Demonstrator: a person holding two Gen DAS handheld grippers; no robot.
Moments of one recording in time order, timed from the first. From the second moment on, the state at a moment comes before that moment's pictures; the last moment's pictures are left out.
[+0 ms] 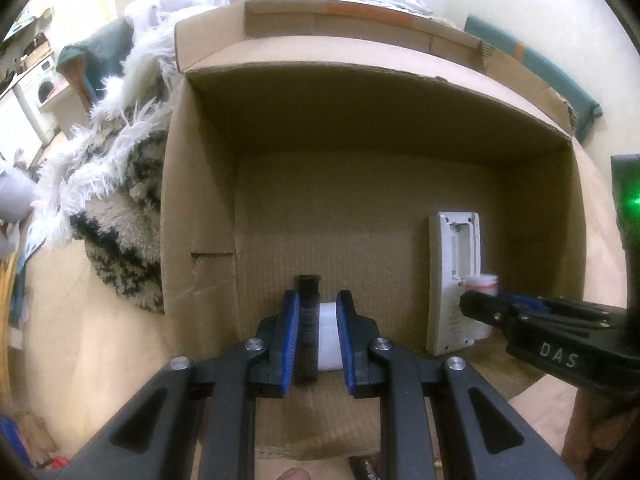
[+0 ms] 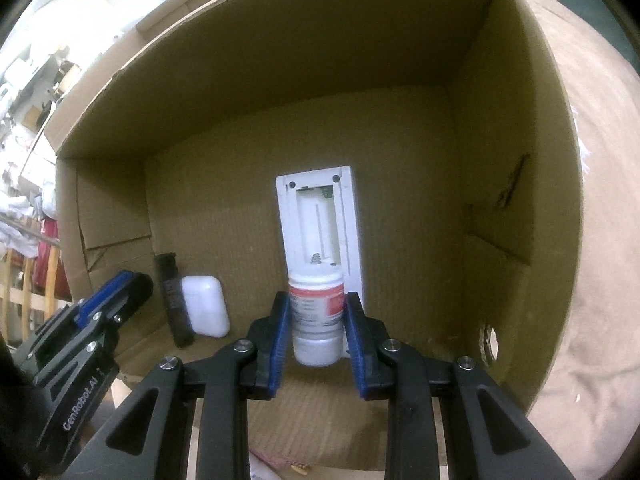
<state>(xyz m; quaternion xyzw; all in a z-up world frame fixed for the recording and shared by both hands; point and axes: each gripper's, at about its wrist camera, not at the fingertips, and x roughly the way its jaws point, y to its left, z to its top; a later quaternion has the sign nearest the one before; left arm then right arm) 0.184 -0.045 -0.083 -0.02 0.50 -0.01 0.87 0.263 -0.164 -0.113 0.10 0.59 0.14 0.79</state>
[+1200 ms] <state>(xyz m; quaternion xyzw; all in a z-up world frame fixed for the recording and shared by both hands) 0.155 -0.035 -0.038 -0.03 0.48 0.01 0.87 0.242 -0.182 -0.072 0.15 0.53 0.16 0.82</state>
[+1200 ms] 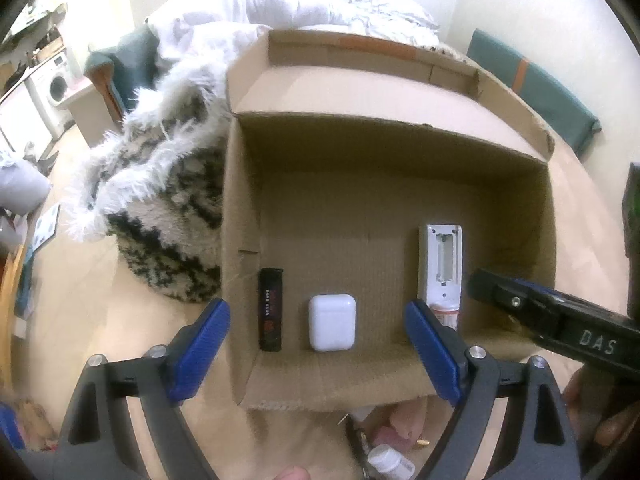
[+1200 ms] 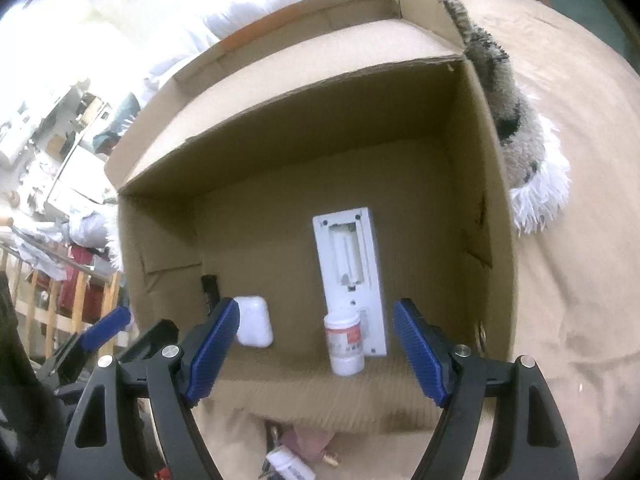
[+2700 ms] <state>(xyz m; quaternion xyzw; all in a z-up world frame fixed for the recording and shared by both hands) 0.072 0.010 -0.068 -0.13 0.55 0.09 0.82 0.145 -0.133 -0.177 0.15 0.68 0.18 0.69</state>
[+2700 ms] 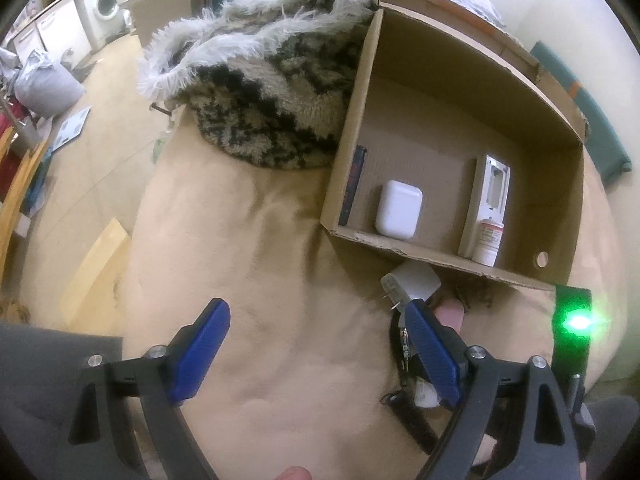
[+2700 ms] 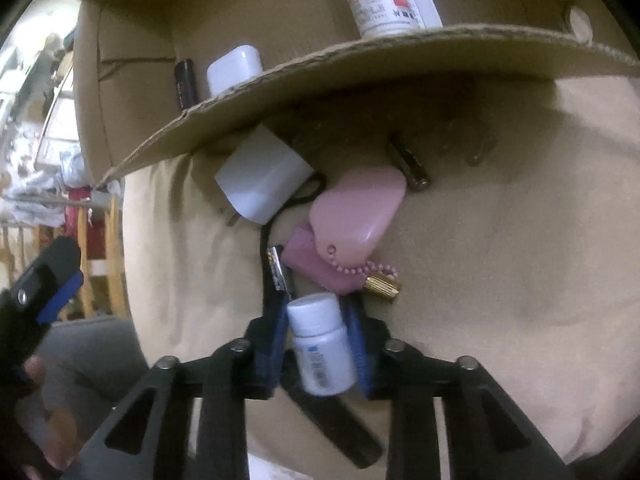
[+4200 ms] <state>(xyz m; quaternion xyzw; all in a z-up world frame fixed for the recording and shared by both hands) 0.039 -0.149 -0.155 0.17 0.64 -0.22 0.72 0.135 -0.224 -0.093 0.21 0.58 0.15 0.77</state>
